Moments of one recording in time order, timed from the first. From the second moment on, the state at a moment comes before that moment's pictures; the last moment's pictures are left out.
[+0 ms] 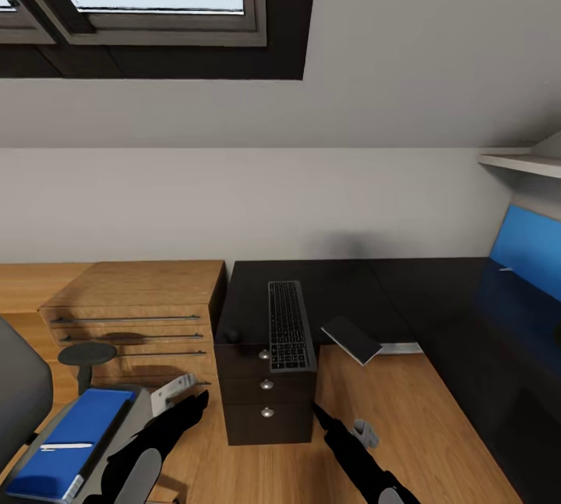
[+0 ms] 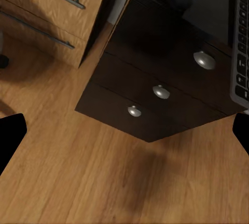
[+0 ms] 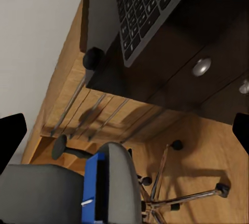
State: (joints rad) left arm -0.10 0.05 -0.17 -1.46 0.74 0.43 0.50; right arm -0.23 0.03 0.16 -0.74 -0.99 0.09 0.44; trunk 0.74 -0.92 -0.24
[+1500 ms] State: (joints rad) left arm 0.03 0.05 -0.18 -1.62 0.74 0.42 0.50; right arm -0.23 0.02 0.09 -0.72 -1.02 0.07 0.64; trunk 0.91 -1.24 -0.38
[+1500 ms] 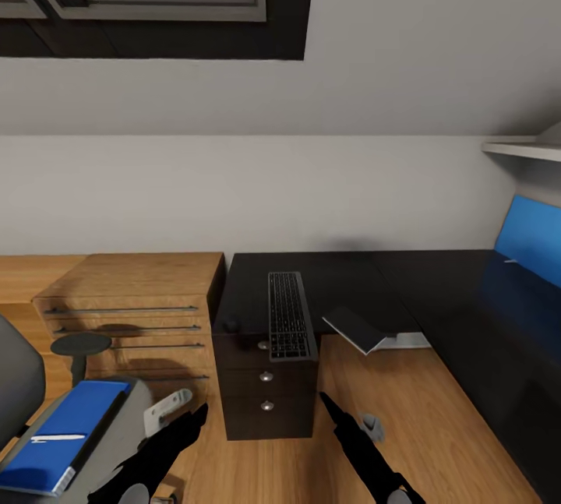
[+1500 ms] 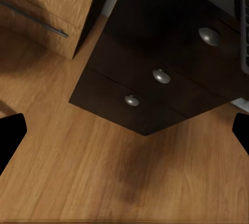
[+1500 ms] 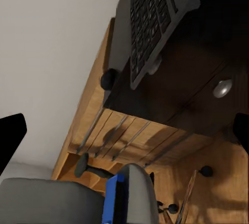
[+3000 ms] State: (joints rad) left arm 0.03 0.05 -0.18 -1.61 0.74 0.42 0.50; right arm -0.38 0.13 0.08 -0.67 -1.01 -0.06 0.35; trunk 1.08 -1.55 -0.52
